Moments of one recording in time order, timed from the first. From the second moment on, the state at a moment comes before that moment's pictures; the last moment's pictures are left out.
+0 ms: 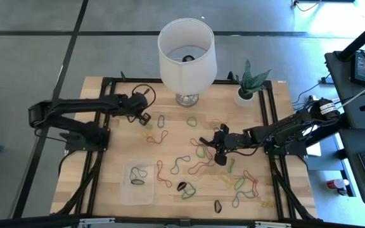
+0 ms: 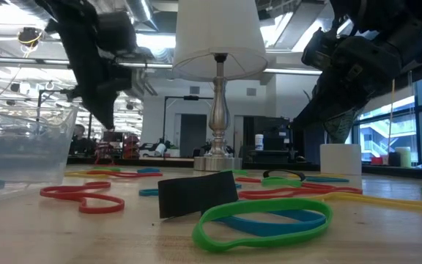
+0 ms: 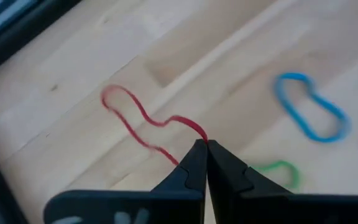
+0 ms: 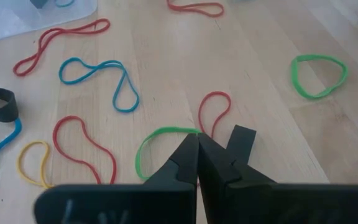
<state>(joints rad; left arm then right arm) 0.36 1.17 0.72 -0.68 -0.32 -0.47 0.24 1.36 0.51 0.17 0.29 0.36</state>
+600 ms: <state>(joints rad) -0.11 1.04 0.96 -0.69 -0.34 -0.26 0.24 1.36 0.51 0.17 0.28 0.36</state>
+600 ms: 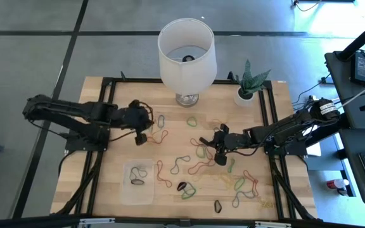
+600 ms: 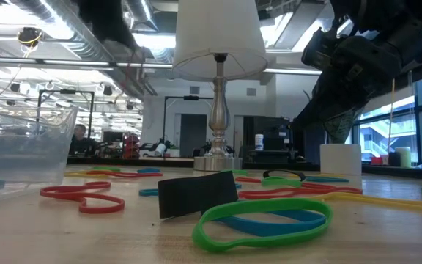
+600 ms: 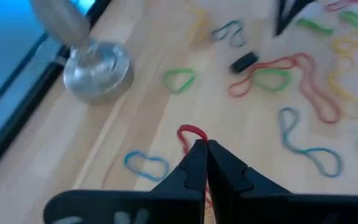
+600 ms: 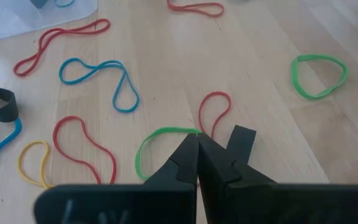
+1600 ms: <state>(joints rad) -0.66 1.57 1.65 -1.44 -0.22 -0.81 0.24 1.36 0.51 0.18 0.28 0.36</state>
